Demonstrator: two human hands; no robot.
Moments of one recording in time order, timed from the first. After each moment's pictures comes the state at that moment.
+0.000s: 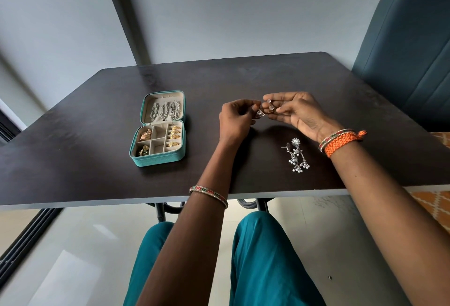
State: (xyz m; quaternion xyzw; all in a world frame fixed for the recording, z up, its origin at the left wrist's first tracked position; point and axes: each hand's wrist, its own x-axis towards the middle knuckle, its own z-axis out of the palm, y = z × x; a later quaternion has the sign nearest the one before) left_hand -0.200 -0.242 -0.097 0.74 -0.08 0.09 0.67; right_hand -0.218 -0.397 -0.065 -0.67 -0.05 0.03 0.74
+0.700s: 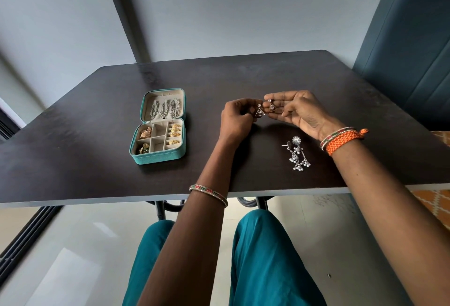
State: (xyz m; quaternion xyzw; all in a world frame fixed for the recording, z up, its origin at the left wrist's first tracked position) left_hand -0.201 -0.240 -0.095 0.76 -0.10 0.07 0.64; right_hand -0.222 -0.395 -0.062 -0.67 -0.02 0.03 0.74
